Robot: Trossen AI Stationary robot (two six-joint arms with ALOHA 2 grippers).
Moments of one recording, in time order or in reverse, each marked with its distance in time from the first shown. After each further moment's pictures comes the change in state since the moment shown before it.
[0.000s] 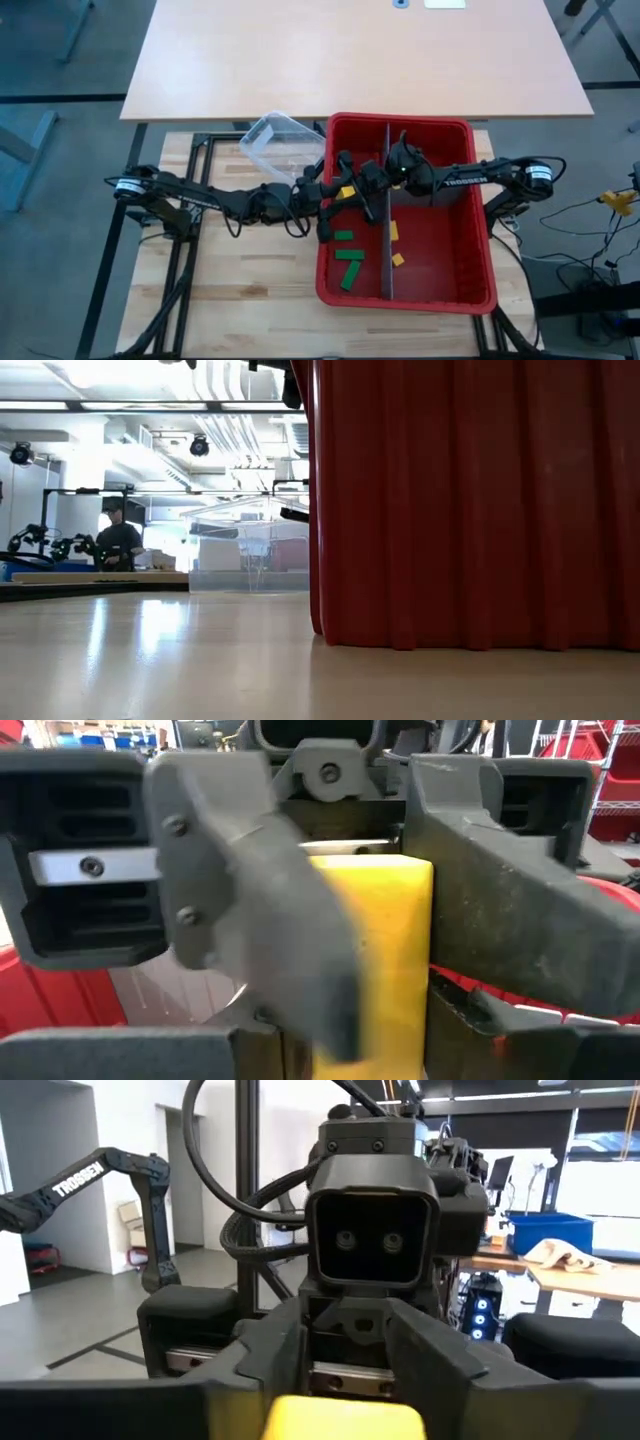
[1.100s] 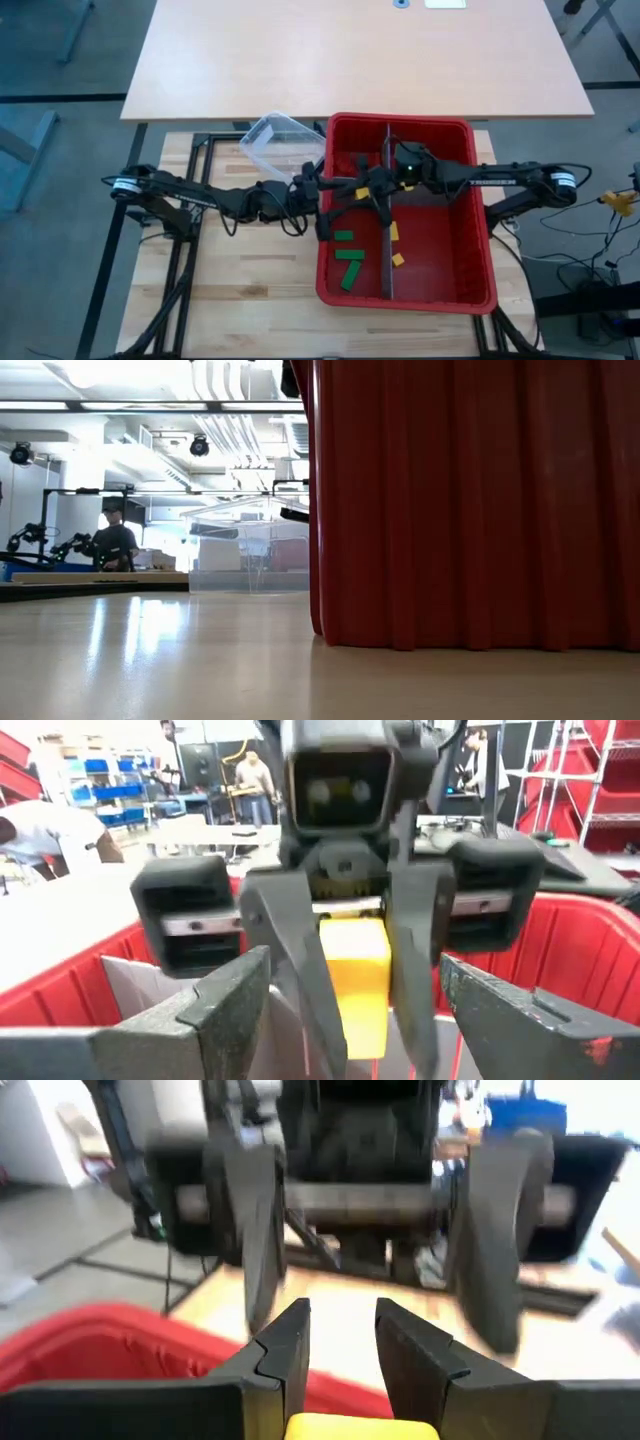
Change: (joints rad) left arm -0.003 -0.017 0.008 -0.003 0.001 0.022; right arm -0.006 -0.227 -0.007 -0.561 0.115 -0.151
